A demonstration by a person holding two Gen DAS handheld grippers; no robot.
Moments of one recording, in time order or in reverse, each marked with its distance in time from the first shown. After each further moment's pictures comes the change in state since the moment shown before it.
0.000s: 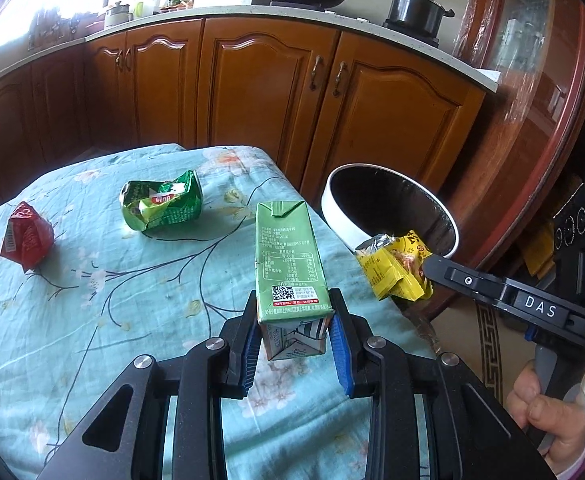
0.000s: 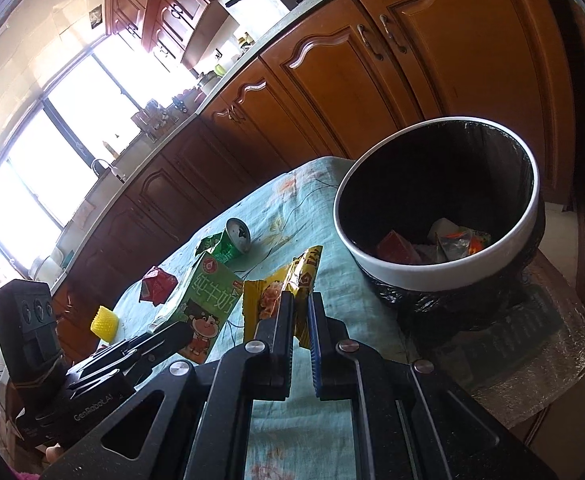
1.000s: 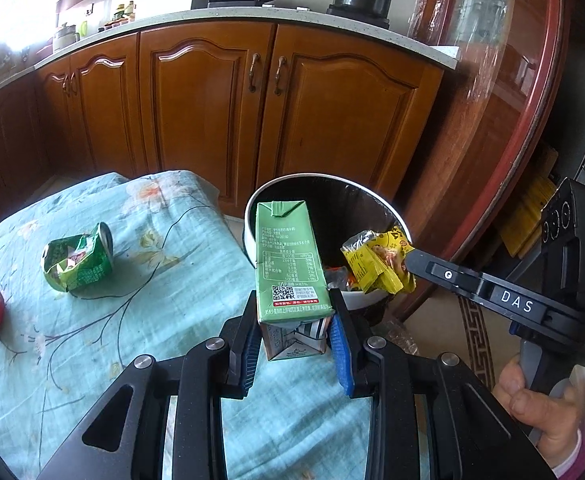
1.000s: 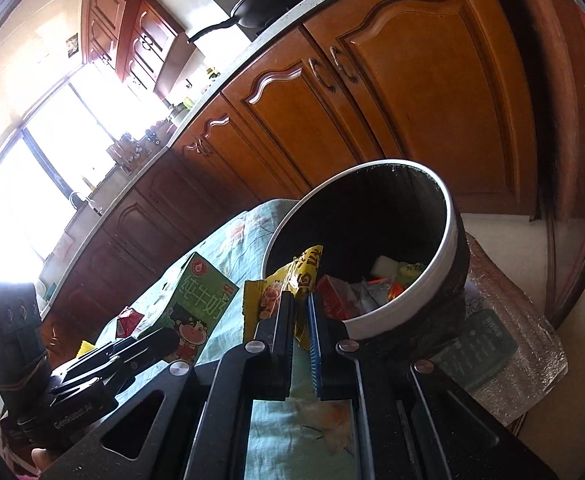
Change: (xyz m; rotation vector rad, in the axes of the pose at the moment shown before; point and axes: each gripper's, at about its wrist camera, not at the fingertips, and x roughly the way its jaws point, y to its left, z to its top) left arm 0.043 -0.064 0.044 0.109 0.024 -0.073; right arm -0.033 -0.053 0.030 0.052 -0.096 -0.085
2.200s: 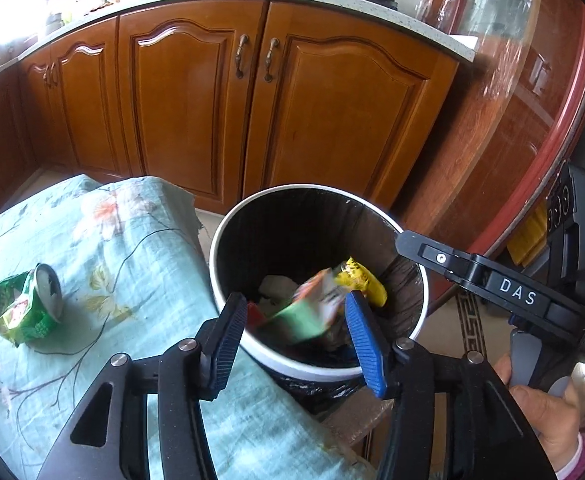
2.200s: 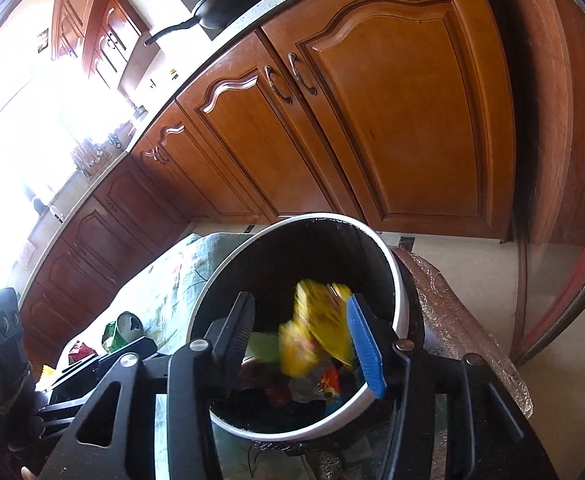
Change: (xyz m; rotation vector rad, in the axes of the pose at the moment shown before) left arm 0.091 -0.001 0.052 -0.034 0.050 -0.018; right arm 0.035 -0.032 0.053 0.000 0.005 -0.132
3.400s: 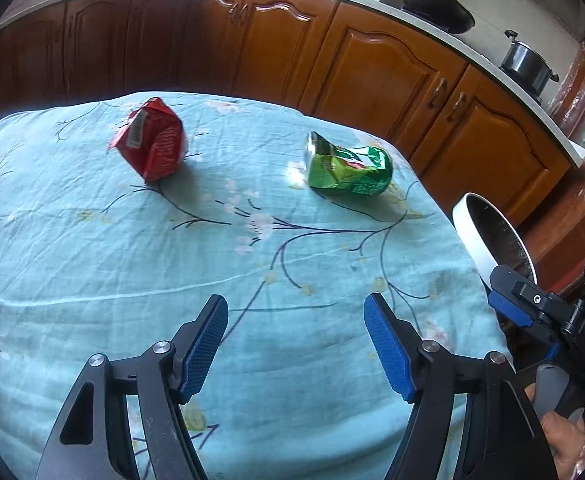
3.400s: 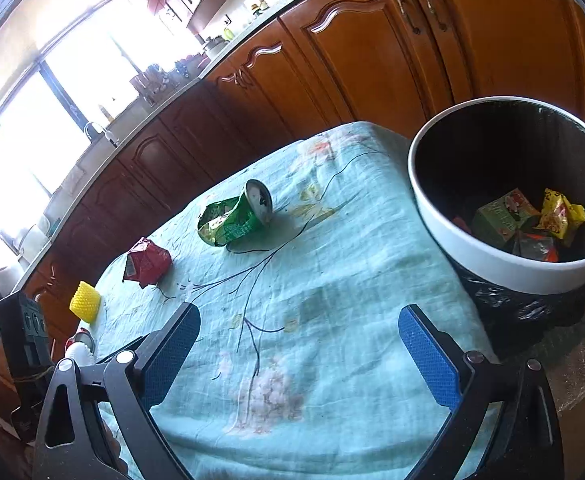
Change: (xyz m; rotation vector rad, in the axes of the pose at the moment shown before) left arm -0.158 0.176 -0.151 -0.423 -0.063 0.228; right arm 0.040 0.156 -0.112 -0.151 0.169 0.178
